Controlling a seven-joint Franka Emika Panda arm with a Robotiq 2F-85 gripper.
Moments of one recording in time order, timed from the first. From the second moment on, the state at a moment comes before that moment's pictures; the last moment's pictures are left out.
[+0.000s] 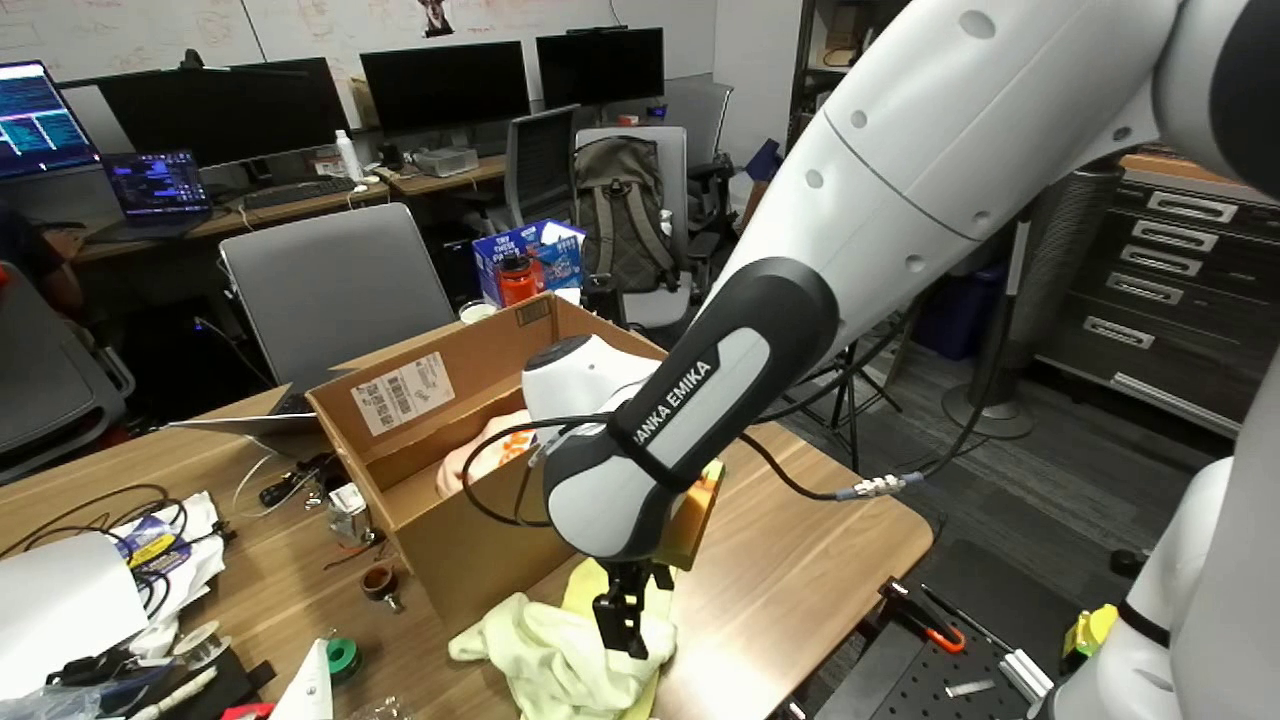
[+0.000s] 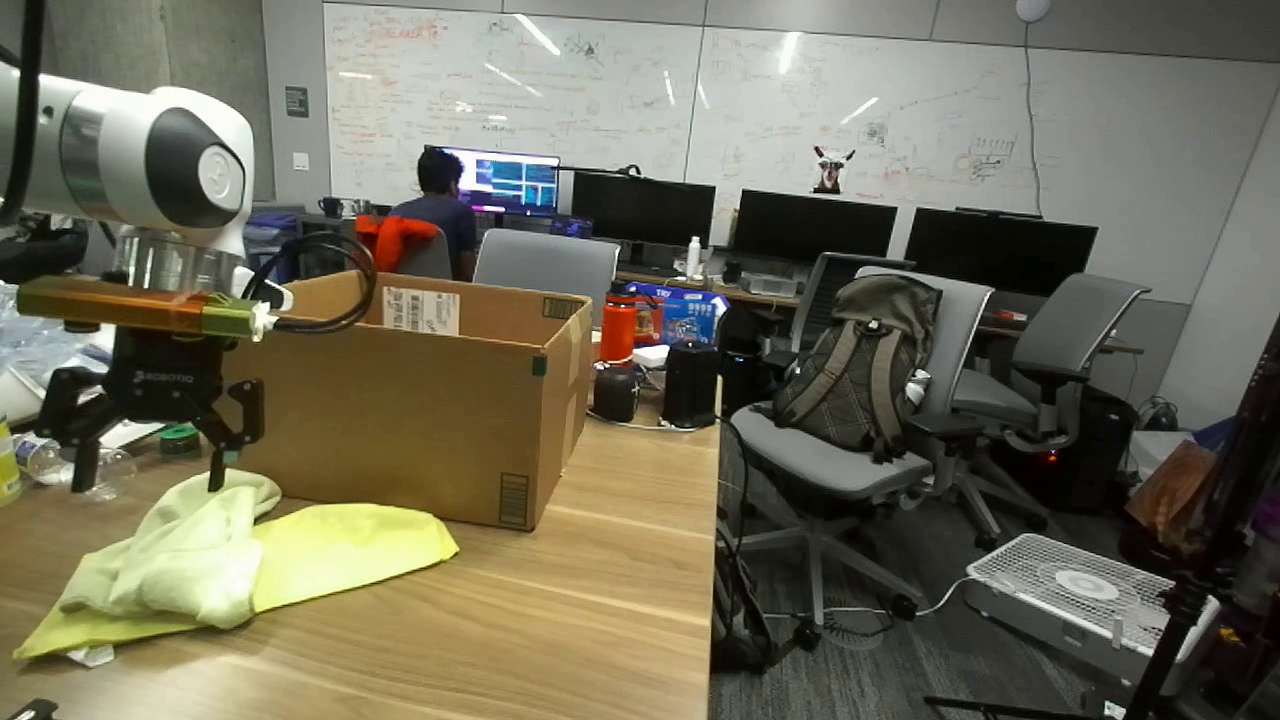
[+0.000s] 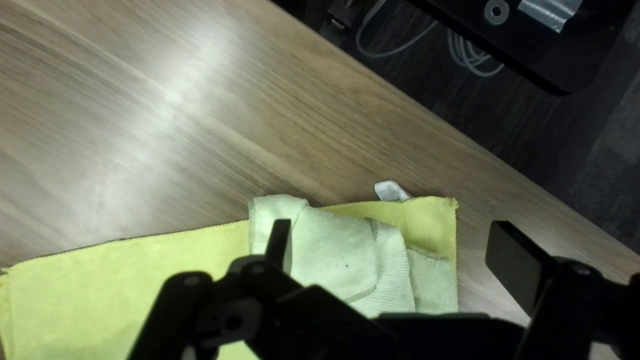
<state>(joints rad) 0.22 0.18 0.26 -2.40 0.05 2.28 -0.13</state>
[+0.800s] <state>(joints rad) 0.21 0.29 0.28 -2.38 0.18 2.28 -0.34</state>
